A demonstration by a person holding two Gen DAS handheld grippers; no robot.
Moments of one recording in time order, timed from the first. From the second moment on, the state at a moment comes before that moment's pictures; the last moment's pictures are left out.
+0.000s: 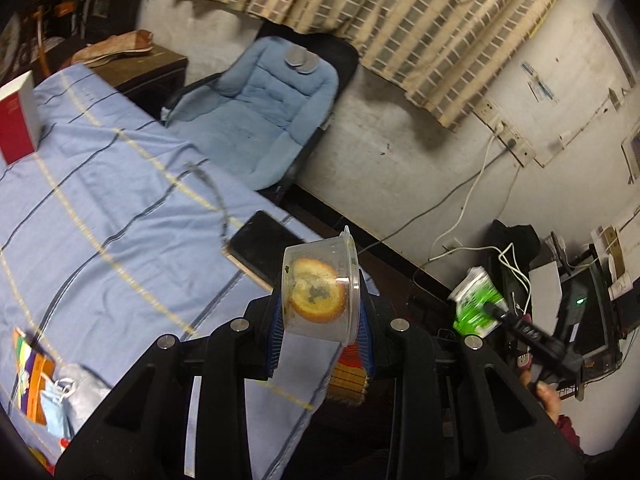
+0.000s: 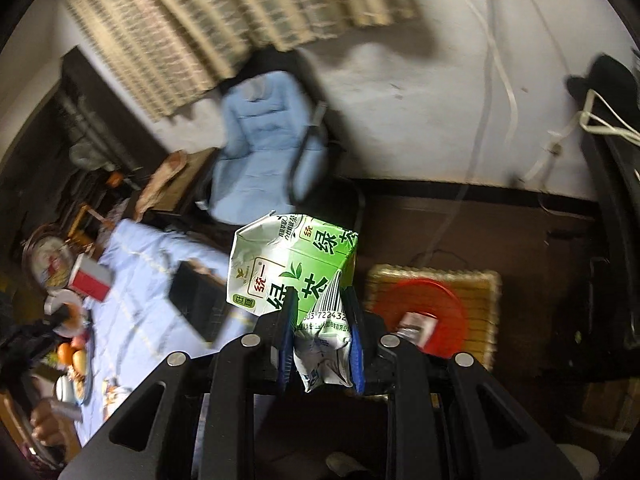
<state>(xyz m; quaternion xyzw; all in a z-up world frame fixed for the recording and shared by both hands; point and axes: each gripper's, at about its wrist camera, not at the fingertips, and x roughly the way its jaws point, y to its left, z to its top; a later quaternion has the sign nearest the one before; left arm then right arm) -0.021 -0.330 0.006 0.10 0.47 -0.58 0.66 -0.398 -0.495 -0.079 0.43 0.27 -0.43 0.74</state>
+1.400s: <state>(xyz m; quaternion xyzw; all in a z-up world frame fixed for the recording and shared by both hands) -0.190 -0.510 -0.040 0.26 0.47 -0.68 0.49 -0.521 -0.549 -0.163 0.50 0.27 -0.51 0.64</state>
